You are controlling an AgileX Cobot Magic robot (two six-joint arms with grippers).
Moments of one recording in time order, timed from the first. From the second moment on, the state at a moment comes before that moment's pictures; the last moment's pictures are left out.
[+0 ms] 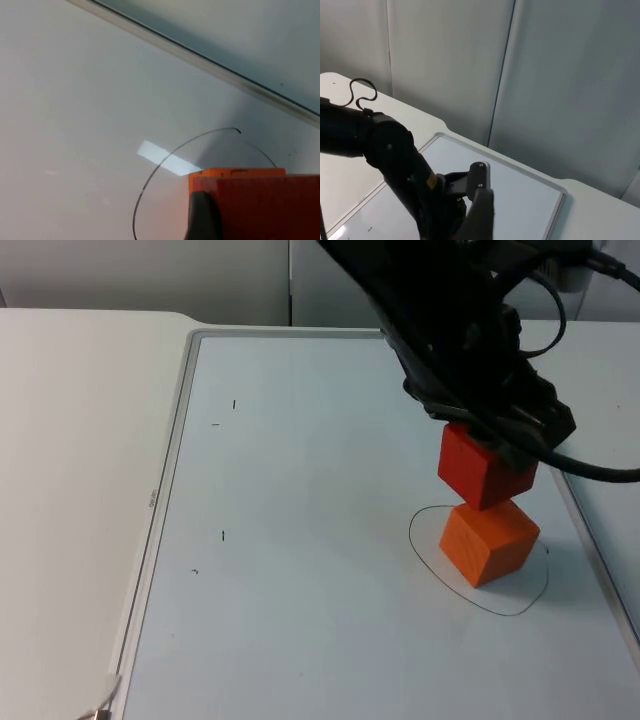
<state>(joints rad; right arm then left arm) 0.50 0.65 -1.19 -0.08 0.92 -0.13 -0.75 2.19 -1.74 -0.45 0.73 0.57</state>
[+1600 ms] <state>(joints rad) 0.50 0.65 -1.19 -0.09 0.91 -0.13 -0.79 2.25 -1.75 -0.41 0.70 0.50</state>
